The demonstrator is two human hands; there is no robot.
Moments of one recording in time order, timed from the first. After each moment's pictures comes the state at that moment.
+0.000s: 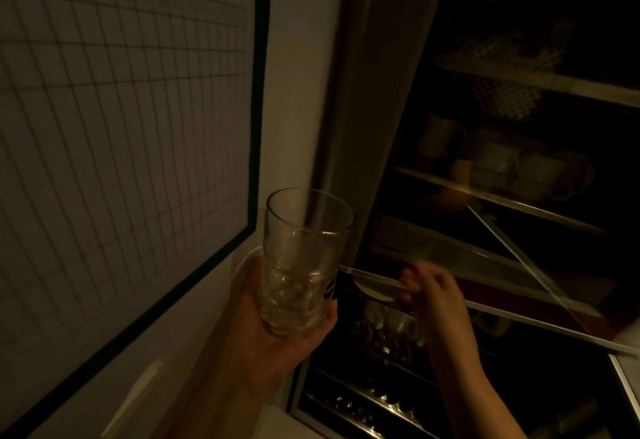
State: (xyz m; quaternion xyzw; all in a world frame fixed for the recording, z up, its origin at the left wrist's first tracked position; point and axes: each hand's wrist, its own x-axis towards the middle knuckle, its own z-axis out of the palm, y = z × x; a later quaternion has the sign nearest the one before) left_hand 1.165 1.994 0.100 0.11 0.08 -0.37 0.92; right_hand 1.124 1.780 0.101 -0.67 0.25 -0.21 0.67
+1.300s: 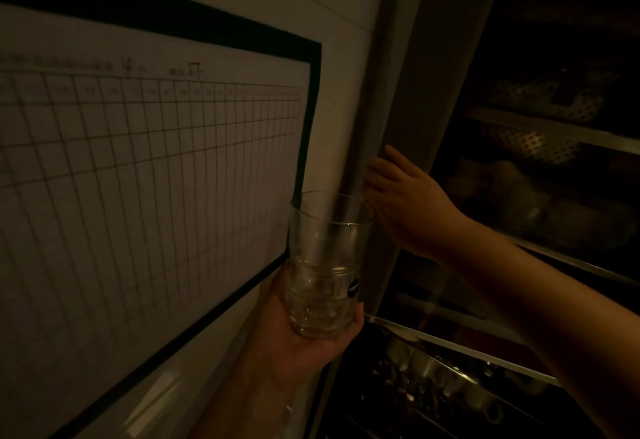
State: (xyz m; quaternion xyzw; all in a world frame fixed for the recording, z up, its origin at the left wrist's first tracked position) left_hand 1.151 1.998 0.154 0.11 0.11 -0.35 0.92; right_hand 1.210 1.816 0.262 -0.85 -0.26 -0.28 -0.36
